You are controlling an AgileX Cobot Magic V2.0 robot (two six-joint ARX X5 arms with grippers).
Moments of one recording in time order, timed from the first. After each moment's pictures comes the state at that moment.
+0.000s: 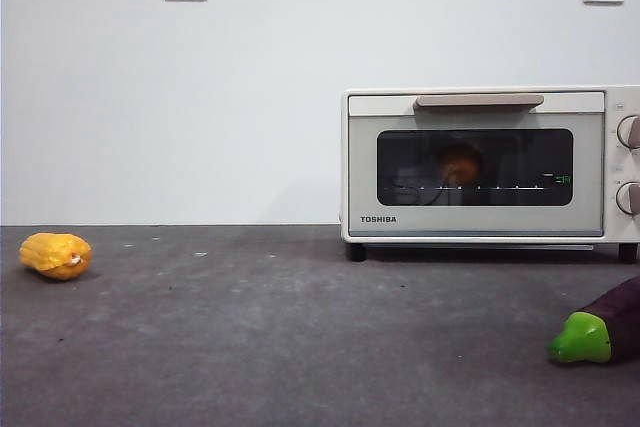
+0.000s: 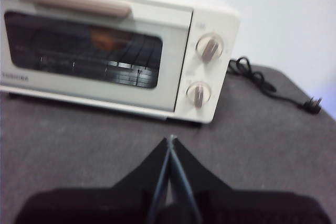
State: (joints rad) left arm 0.00 0.02 0.02 -0.18 0.00 0.03; right arm -0.03 0.13 0.06 -0.01 -0.01 -0.19
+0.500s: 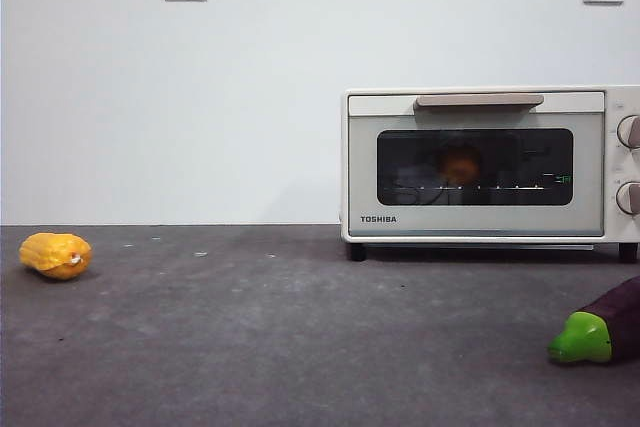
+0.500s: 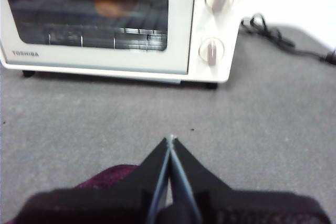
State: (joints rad) left arm 0.00 0.02 0.02 -0.18 0.00 0.03; right arm -0.03 0.01 0.02 -0.19 -0.03 -0.07
